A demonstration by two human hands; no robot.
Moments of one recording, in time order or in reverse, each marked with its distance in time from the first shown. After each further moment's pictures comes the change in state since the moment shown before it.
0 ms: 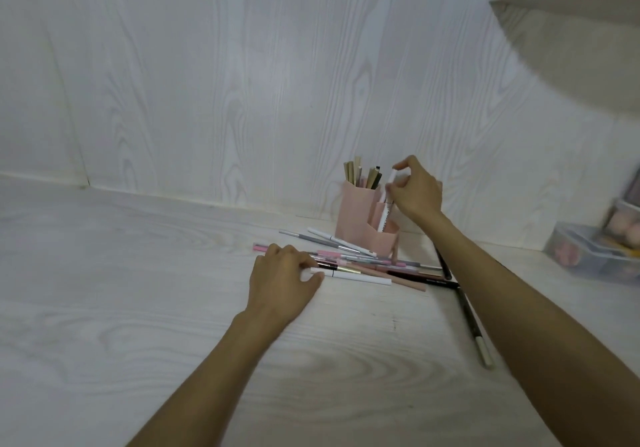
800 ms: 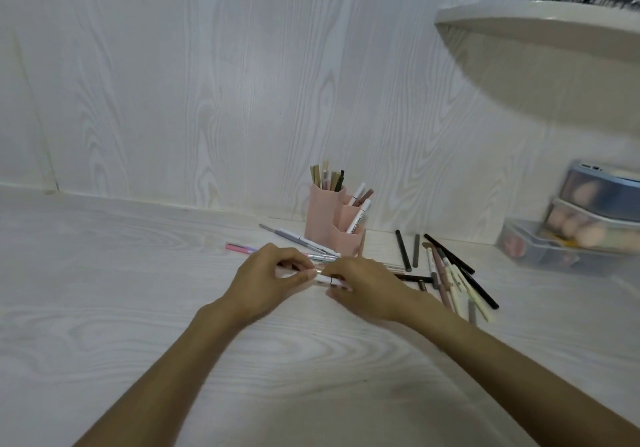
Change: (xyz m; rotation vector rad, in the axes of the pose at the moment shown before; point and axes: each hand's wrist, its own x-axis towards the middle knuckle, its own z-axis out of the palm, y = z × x) left_hand -0.009 0.021 -0.017 -0.378 -0.208 0.091; right_hand -0.137 -0.006 -0.027 -0.264 -0.646 -0.503
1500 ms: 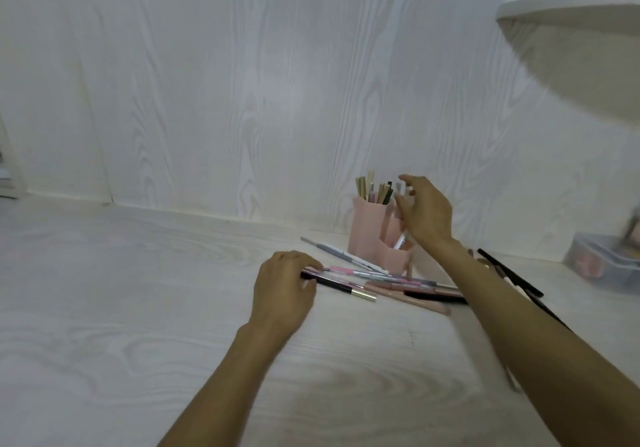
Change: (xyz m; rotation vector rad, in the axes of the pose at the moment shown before) left_hand 0.008 -0.028 -0.013 0.336 0.277 -0.080; right_hand 0.111 0.080 -0.027 0.087 0.773 0.318
